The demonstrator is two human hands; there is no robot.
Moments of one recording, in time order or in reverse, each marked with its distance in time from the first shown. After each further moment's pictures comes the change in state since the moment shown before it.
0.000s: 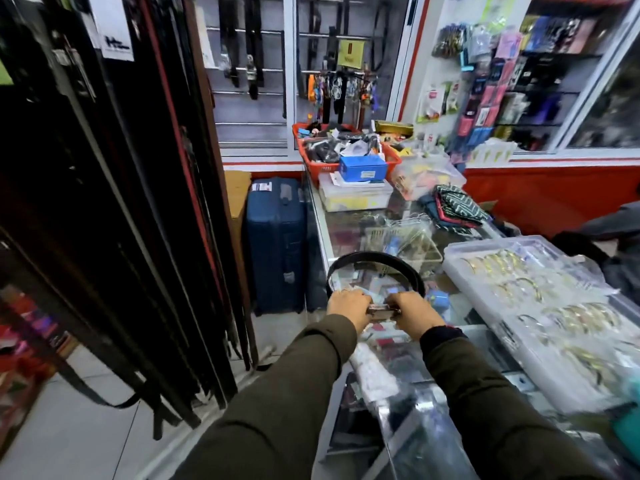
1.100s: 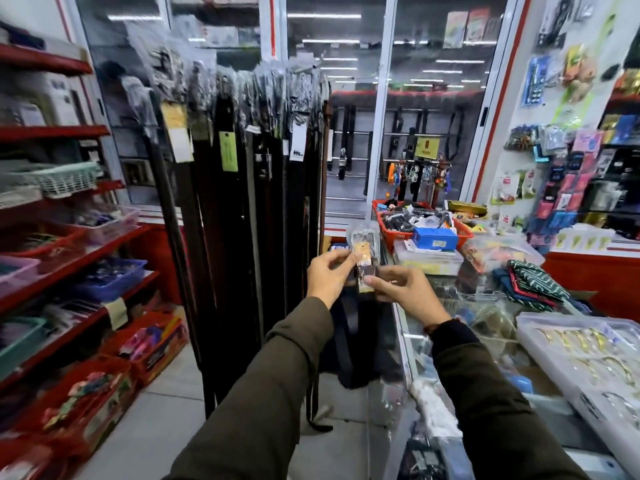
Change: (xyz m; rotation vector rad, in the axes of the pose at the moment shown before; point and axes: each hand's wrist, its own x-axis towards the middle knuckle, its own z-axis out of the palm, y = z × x) left_hand -0.163 -0.086 -0.172 -1.295 0.881 -0.294; right_hand -0.044 -0.191 -0.118 1.152 0.155 -0.353
